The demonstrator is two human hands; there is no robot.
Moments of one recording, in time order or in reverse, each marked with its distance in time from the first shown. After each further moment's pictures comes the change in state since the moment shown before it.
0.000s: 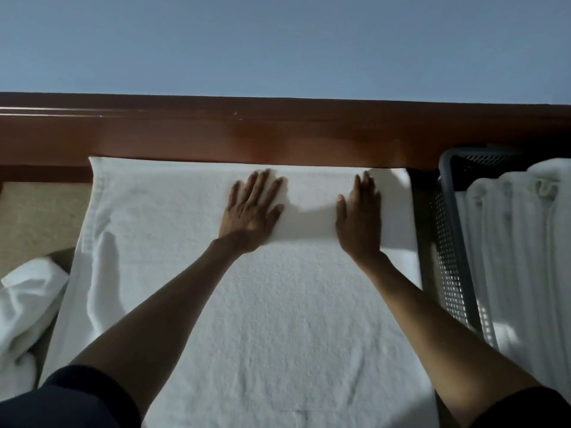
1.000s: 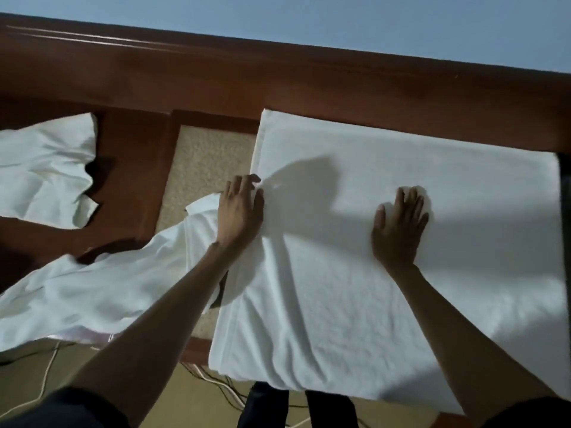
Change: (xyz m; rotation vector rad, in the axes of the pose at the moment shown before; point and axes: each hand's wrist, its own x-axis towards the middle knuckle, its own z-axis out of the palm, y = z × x) left_hand -0.230 -0.222 -0.087 -0.339 0.385 -0.407; right_hand -0.141 -0.199 0.076 -0.110 -0.103 0.120
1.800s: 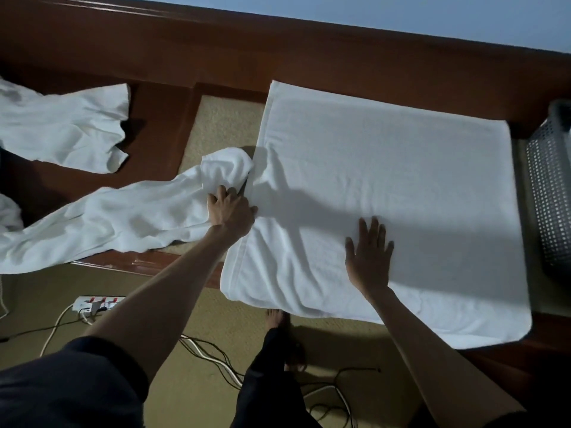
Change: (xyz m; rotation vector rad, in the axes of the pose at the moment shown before) left_hand -0.138 -0.002 -0.042 0.642 -0.401 -0.168; right_hand -0.212 0.027 -0.030 -0.102 -0.186 -0.117
